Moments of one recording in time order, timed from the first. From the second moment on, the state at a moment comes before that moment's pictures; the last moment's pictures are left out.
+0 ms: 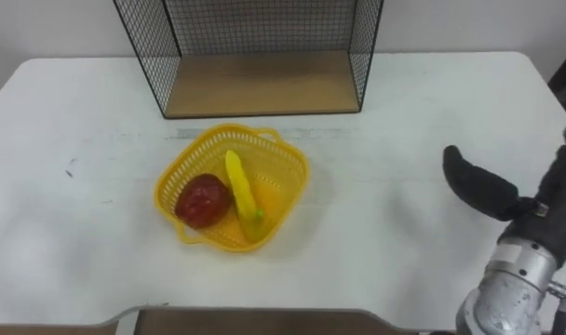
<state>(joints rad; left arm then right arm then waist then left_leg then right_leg) 0.21 0.18 0.26 -0.29 -0.20 -0.14 0.54 0.23 -0.22 -0.16 -0.15 0.04 -0.09 -0.42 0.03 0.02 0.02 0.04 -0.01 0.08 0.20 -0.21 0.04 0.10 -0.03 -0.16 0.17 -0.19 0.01</state>
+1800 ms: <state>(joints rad) 0.15 0.17 -0.02 0.12 -0.47 -0.11 -0.05 0.18 -0.19 0.10 0.01 0.35 -0.09 0.11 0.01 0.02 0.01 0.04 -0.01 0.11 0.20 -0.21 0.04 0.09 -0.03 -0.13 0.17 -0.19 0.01</state>
